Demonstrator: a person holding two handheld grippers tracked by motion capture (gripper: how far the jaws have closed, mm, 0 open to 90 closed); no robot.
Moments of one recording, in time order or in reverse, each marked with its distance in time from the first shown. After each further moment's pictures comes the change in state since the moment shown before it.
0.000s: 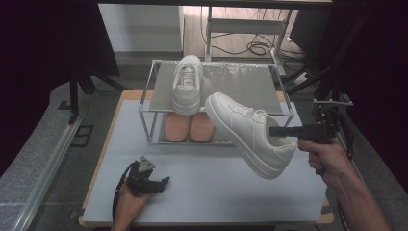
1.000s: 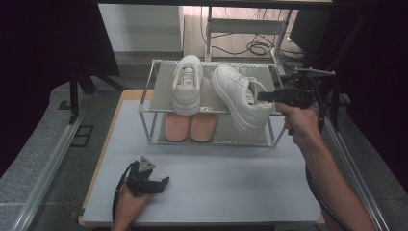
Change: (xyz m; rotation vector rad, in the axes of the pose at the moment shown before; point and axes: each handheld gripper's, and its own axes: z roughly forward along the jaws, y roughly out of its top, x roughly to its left) left arm 0.000 0.000 0.000 -0.001 0.000 0.000; right arm -0.005 0.082 0.051 -0.161 -0.293 0.009
